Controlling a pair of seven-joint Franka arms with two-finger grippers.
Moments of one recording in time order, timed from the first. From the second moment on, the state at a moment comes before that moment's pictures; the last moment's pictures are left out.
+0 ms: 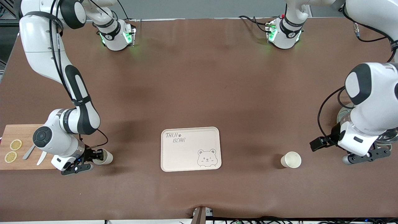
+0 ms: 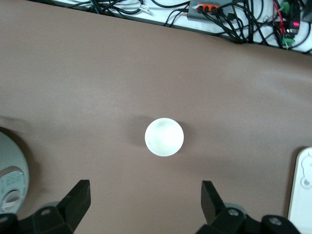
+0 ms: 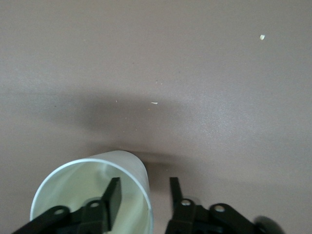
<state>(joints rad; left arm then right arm) -0.20 0.44 0.12 -1.34 -0.04 1.94 -0.25 0.03 0.79 -0.03 -1.48 0.09 2.38 -0.28</state>
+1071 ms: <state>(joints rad) -0.15 0.19 0.13 -1.34 -0.04 1.63 -0.07 0.03 0.55 -0.04 -1.29 0.09 1.78 -0.23</state>
